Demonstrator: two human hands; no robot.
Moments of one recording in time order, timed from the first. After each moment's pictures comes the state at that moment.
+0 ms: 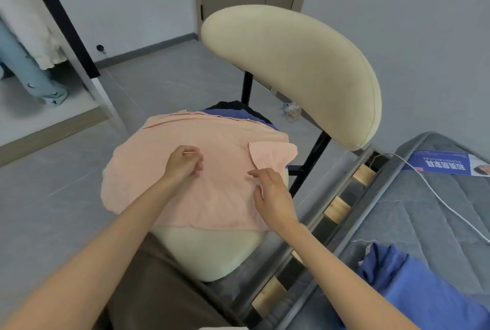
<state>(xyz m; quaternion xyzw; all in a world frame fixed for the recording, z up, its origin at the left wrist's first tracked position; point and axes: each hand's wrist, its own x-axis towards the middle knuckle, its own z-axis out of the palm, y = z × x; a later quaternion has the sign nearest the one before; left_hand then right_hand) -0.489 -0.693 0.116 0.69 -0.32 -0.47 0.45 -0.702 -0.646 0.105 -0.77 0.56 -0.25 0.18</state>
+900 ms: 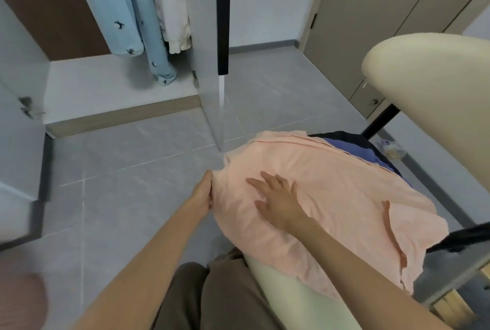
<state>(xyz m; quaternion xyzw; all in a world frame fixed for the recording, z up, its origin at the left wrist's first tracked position) -0.287 -0.672 0.022 0.67 0.03 -0.56 0.49 -0.468 -0.724 0.054 -0.88 0.42 0.09 0.20</state>
